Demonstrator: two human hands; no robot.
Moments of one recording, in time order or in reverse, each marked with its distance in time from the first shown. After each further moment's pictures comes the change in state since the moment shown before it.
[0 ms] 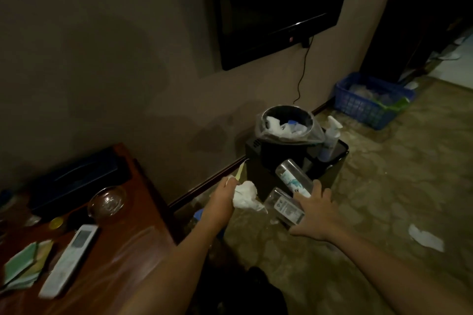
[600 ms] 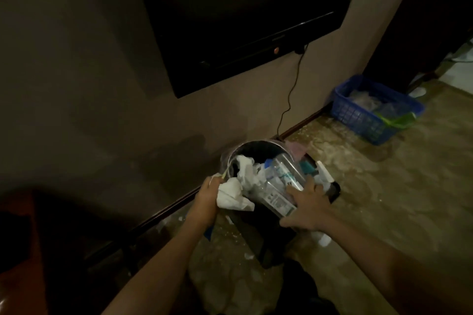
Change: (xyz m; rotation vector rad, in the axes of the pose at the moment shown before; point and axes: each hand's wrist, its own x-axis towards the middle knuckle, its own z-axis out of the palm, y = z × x) left_hand 0.300 0.044 0.058 -0.123 0.017 -0.012; right_hand 0.281 0.142 -0.112 0.067 -0.130 0.048
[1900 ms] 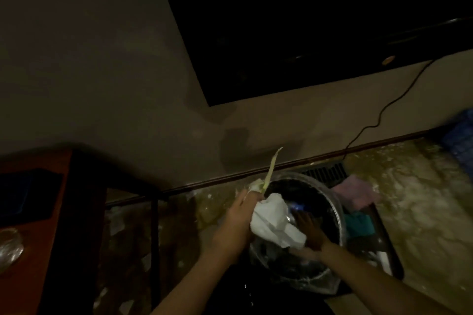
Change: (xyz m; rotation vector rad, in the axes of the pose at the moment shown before) left_hand 0.126 0.008 0.049 0.009 0.327 -0.228; right_hand 0.257 -0.015 0.014 -0.085 -0.255 -0.551
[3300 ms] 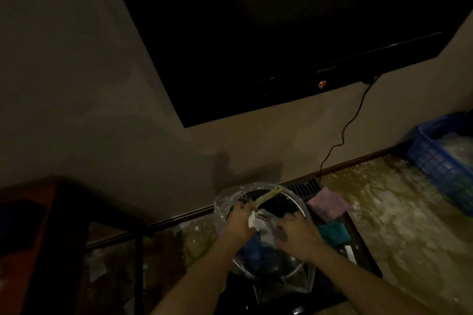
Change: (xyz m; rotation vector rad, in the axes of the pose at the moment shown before) left_hand 0.049 0.009 0.077 0.279 -0.482 -0.237; right_hand -0.053 0.025 -0.041 -0.166 0.135 -0.007
